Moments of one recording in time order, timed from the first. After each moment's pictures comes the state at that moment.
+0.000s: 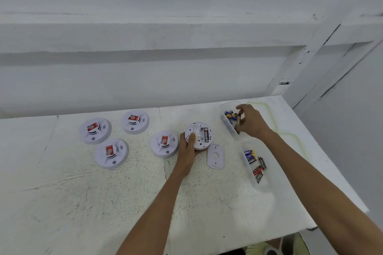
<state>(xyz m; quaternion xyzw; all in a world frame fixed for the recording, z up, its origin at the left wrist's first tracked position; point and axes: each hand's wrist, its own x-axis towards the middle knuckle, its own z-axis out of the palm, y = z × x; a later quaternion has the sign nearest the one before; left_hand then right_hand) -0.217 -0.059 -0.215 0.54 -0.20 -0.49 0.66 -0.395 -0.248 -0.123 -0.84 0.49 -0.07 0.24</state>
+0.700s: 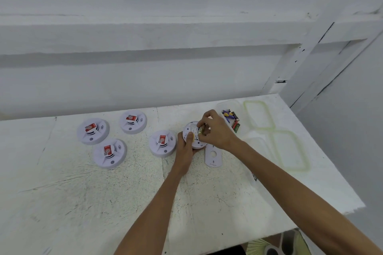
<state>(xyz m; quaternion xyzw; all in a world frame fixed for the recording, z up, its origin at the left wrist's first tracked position) -0.217 -0.062 -0.223 0.54 -0.22 -0.47 0.66 -0.326 -0.160 -0.124 -0.89 0.33 -0.15 0.28</state>
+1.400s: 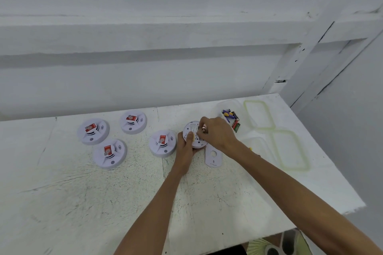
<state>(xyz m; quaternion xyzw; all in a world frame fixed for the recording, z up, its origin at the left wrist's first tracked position) -0.217 -0.062 -0.222 0.53 -0.21 -0.48 0.67 -0.316 -0.151 -0.118 -0.90 0.40 -0.10 0.14</state>
